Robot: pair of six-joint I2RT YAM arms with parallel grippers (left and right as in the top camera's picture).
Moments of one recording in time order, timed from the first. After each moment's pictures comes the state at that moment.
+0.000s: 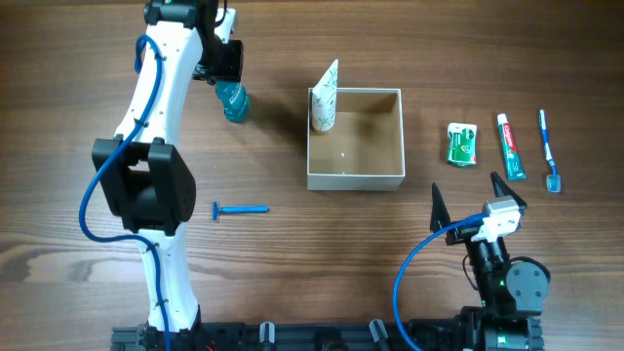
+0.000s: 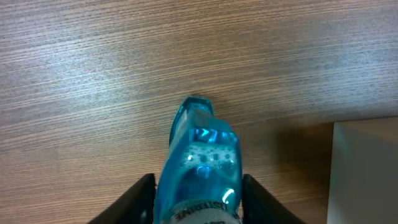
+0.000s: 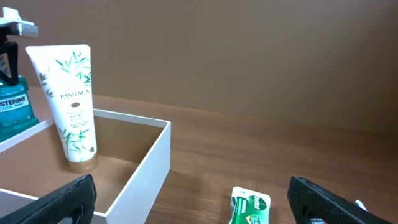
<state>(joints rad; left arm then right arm) -0.13 2.26 2.18 -1.23 0.05 -0.02 -0.08 0.02 0.01 0.01 -0.24 -0.08</state>
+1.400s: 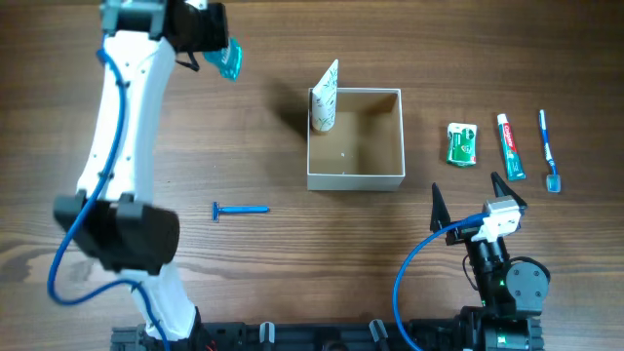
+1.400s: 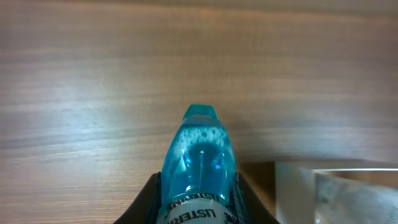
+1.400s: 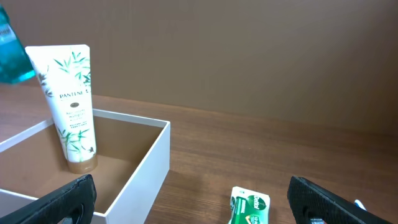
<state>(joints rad) -0.12 1.99 2.17 -1.14 0.03 -0.13 -0.08 0.02 0.01 0.01 -0.23 -0.08</state>
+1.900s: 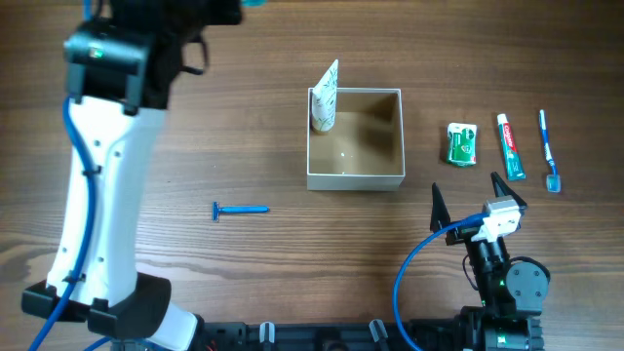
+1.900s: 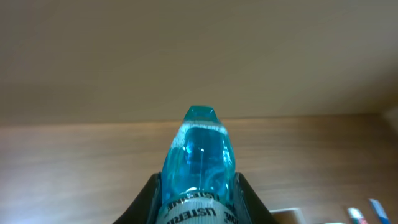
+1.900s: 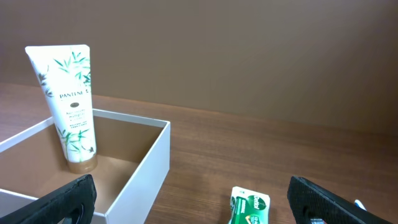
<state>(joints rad) -0.28 1.72 2.17 -0.92 0.01 -0.21 -0.08 0.02 0.01 0.01 -0.23 -0.08</state>
